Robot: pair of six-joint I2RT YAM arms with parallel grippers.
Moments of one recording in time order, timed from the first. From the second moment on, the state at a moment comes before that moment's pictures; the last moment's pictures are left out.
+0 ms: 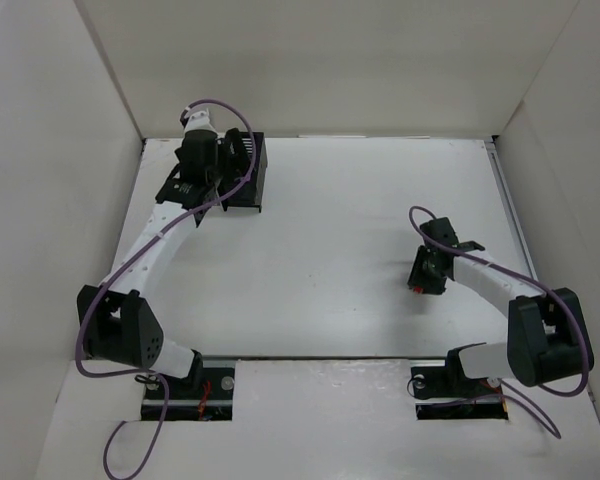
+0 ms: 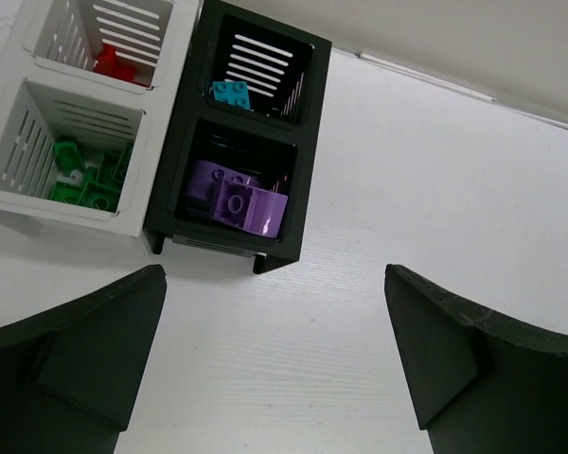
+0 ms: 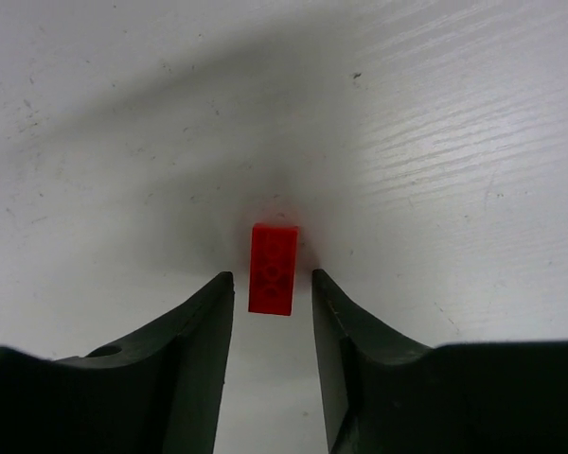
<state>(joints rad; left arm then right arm) -0.26 1.44 1.29 -0.29 -0.17 -0.44 0.21 1.33 0.68 -0.57 0.11 0.57</state>
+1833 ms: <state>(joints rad) -0.73 1.45 1.16 -0.11 0.39 -0.53 0.60 0.94 0.73 -0.01 -0.38 -0.24</state>
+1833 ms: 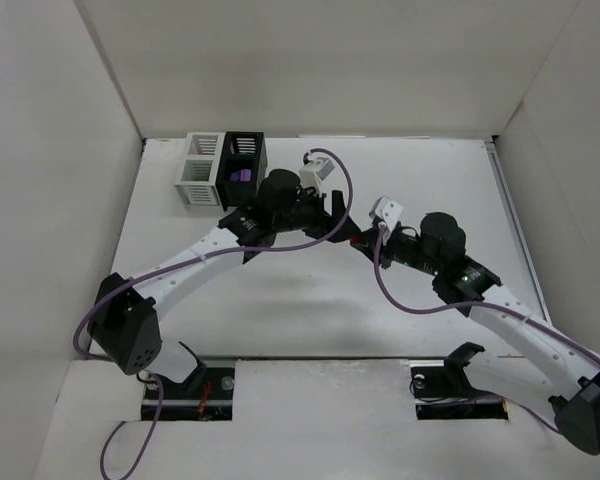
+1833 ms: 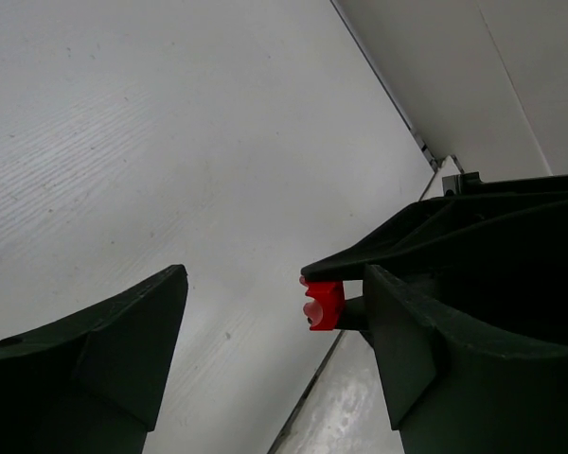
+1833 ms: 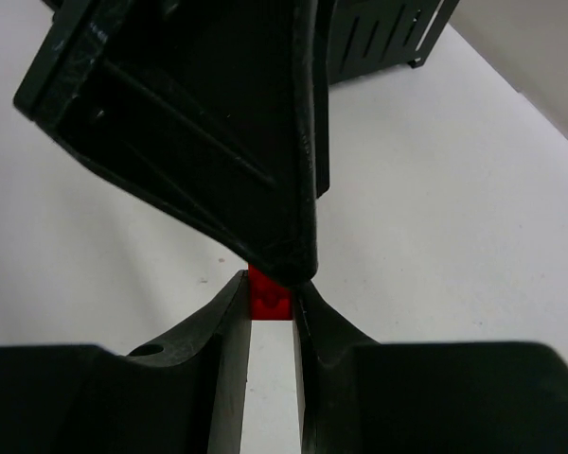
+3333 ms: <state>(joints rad) -0.16 1.59 1.52 -0.27 0.01 -0.41 0.54 0.97 0.77 0.03 -0.11 -0.16</state>
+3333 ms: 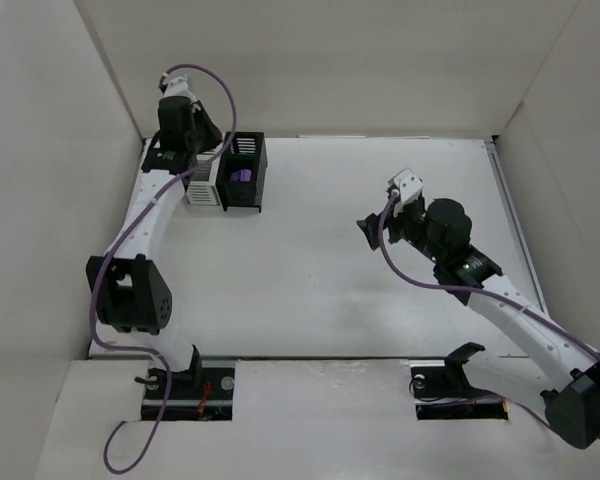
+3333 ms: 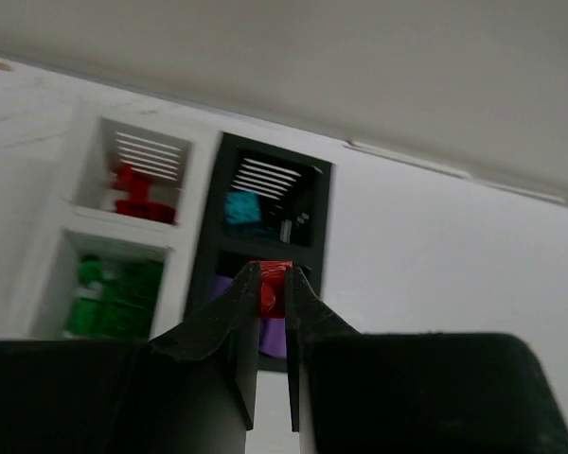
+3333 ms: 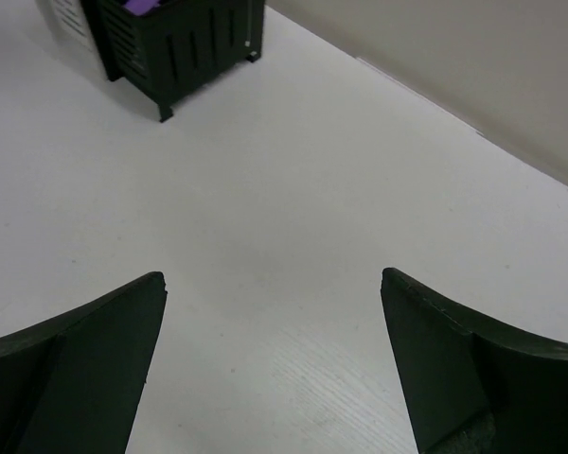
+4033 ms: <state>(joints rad) 0.09 2.18 1.97 -0.26 0.10 -0.35 0.38 1.20 0.89 0.01 -0.08 -0.08</state>
